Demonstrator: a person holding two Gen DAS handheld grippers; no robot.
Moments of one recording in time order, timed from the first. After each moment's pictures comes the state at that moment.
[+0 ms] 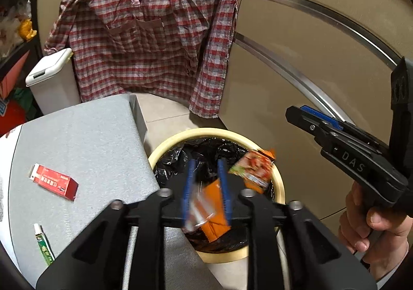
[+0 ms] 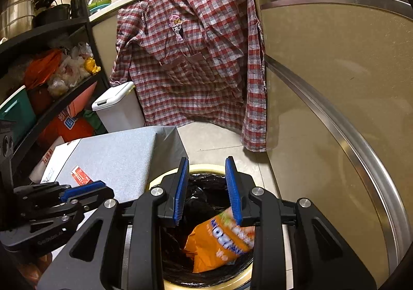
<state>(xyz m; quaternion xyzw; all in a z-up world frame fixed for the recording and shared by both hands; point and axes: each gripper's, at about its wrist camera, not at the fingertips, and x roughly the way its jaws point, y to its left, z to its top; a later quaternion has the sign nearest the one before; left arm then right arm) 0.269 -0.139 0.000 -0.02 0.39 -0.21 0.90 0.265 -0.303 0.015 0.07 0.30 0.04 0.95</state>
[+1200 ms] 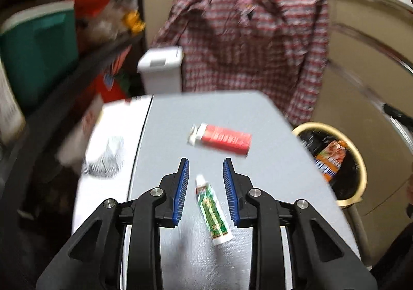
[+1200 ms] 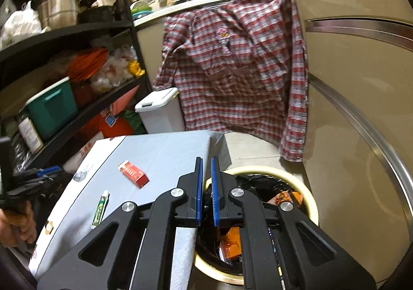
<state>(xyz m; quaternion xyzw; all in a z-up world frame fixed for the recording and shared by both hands) 0.191 0.088 -0.009 -0.02 0.36 -0.01 0.93 0.208 -0.226 0.029 0.05 0.27 0.13 0.95</state>
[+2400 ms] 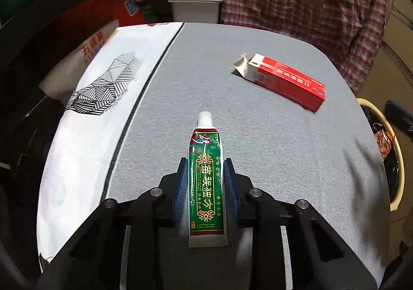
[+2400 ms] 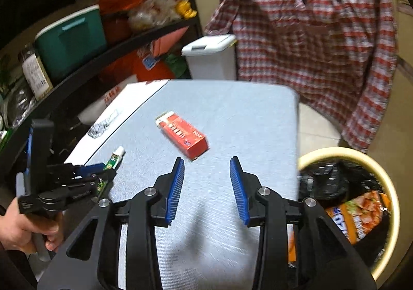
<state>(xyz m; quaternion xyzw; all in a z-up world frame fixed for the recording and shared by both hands) 0.234 0.123 -0.109 -0.07 0.46 0.07 0.88 0.284 -0.074 -0.059 -0.01 0.37 0.25 0.90</state>
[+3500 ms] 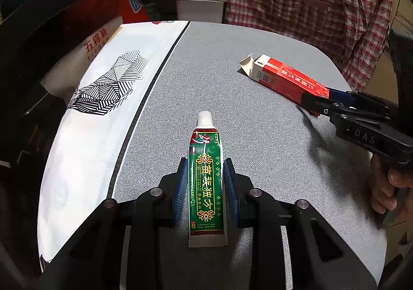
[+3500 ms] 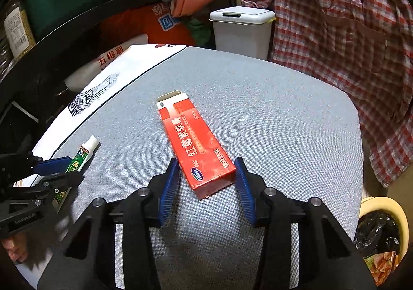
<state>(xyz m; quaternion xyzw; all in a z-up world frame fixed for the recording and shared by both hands) 0.237 0.126 -0.109 -0.08 0.46 0.07 0.88 0.353 0.000 -0.106 -0.10 0.40 0.30 0.86</state>
